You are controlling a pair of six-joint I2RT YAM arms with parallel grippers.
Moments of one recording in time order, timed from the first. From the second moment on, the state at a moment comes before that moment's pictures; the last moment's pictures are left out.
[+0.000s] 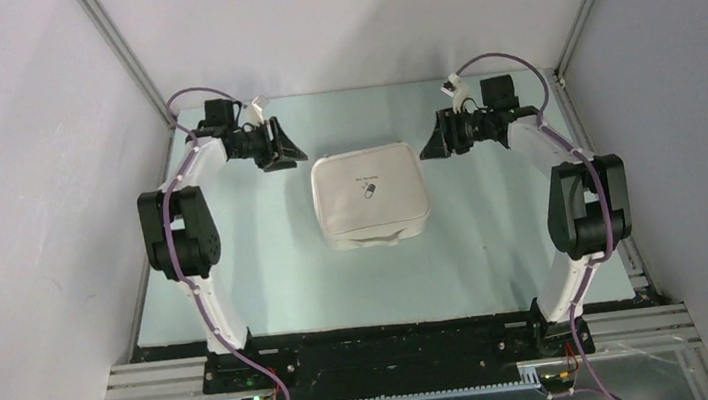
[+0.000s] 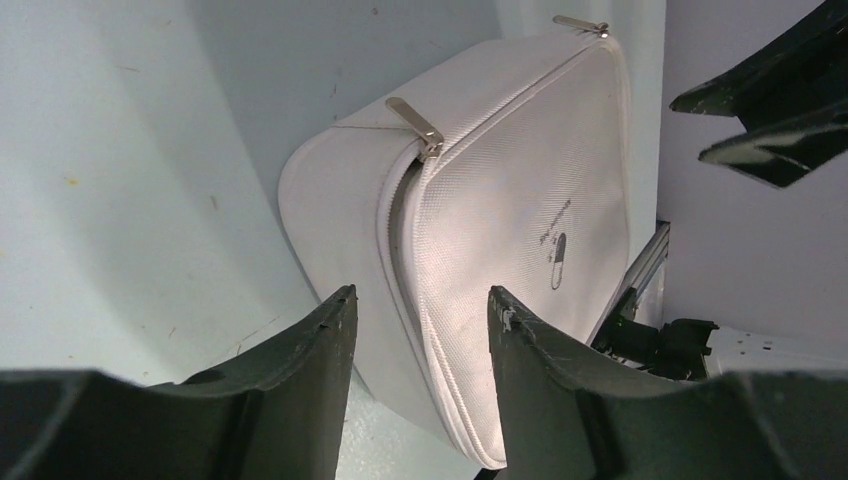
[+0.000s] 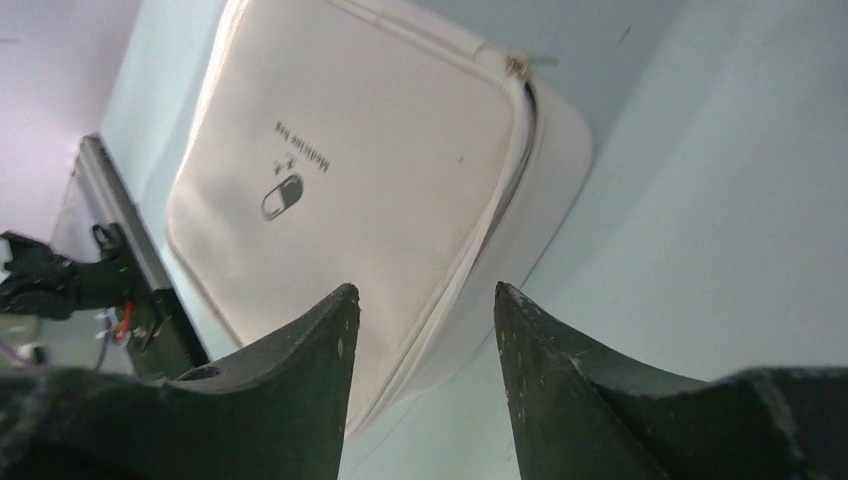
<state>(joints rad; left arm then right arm) -0.01 2.00 1.59 -0.58 0.84 -0.23 0.11 1.80 1.35 -0.37 -0.86 0.01</state>
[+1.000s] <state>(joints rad) -0.12 2.03 1.61 -0.59 0.76 -0.23 0.17 2.06 1.61 -0.40 -0.80 -0.09</state>
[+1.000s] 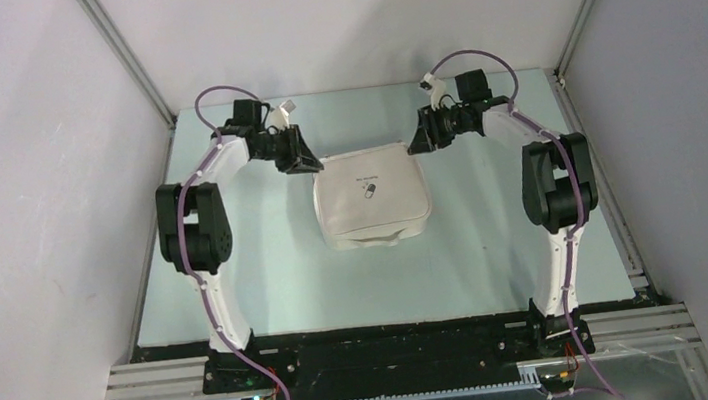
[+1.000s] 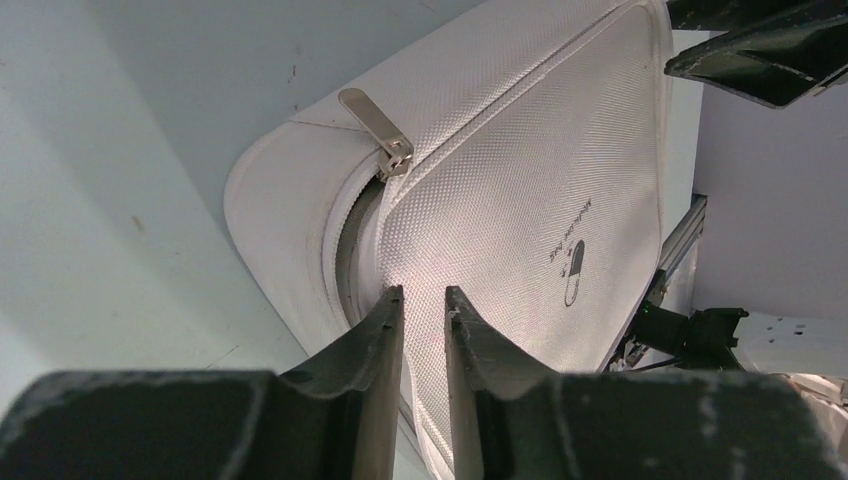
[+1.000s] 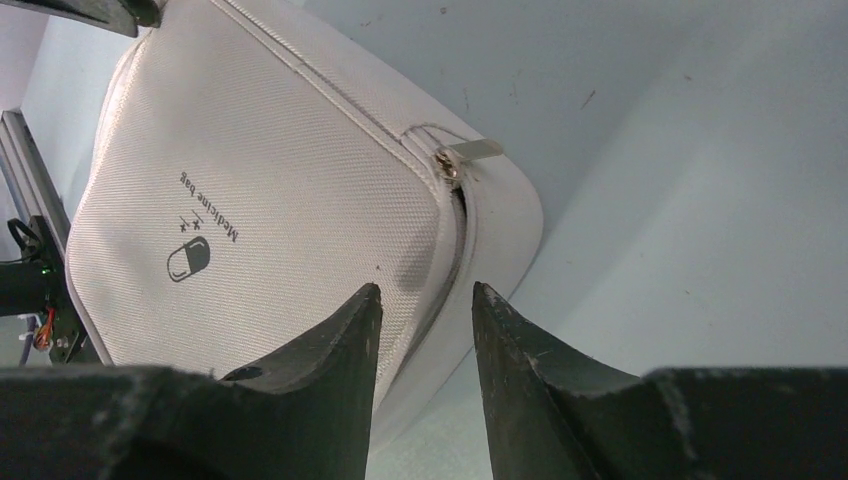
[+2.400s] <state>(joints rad) -0.11 2.03 1.63 -0.73 0.89 -0.12 0.06 2.27 1.39 0.28 -1.50 1.11</state>
